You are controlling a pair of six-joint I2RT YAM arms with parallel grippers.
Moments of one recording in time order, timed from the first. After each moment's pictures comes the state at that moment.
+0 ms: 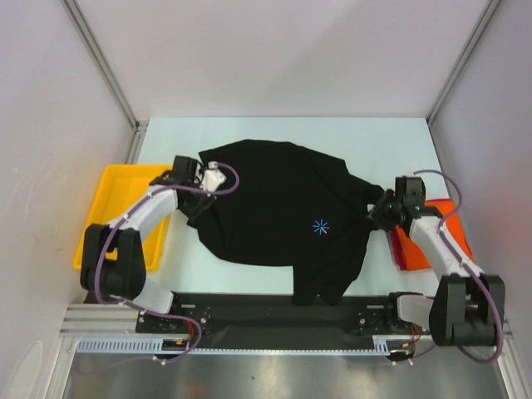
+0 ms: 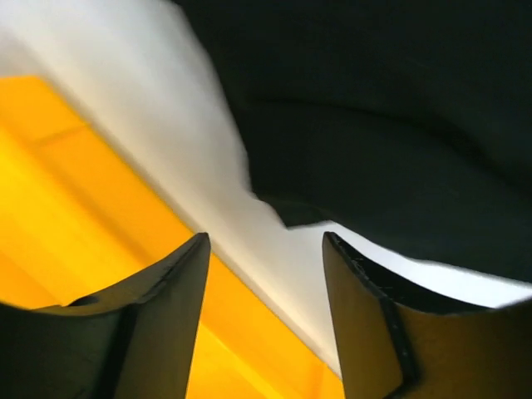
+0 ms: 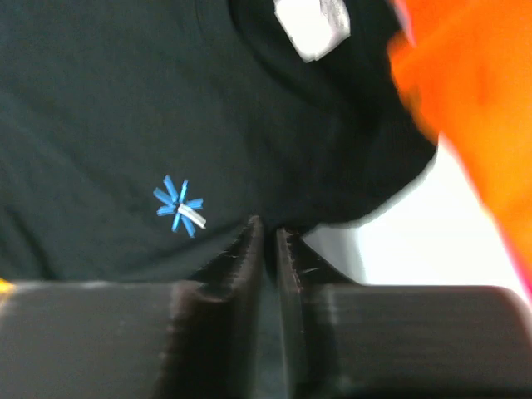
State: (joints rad) left arm -0.21 1.46 0.94 -0.60 -0.05 0.67; right arm -0.01 1.14 0.69 -0.46 -0.13 0.67
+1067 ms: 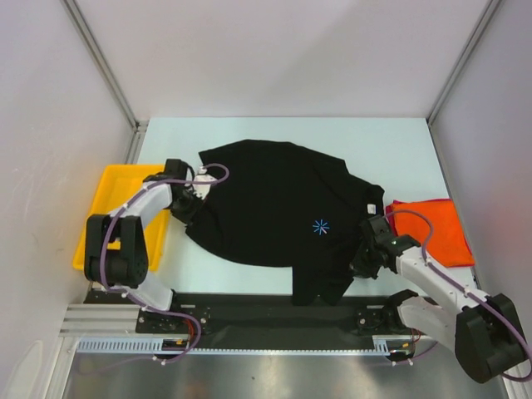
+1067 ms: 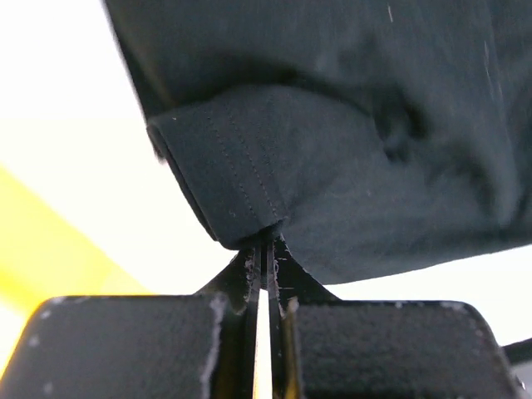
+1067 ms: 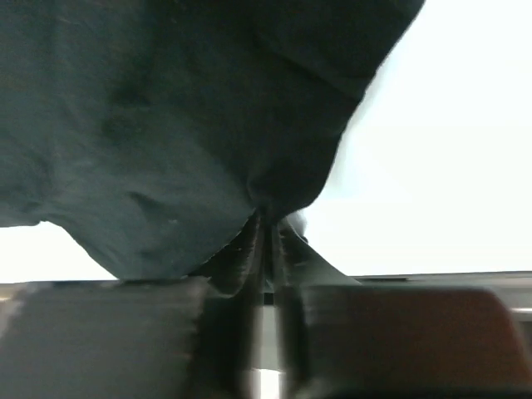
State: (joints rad) left arm -0.08 1.61 1.00 -0.69 0.15 0.50; right arm 0.40 1.00 0.45 -0.70 -0.07 0.90
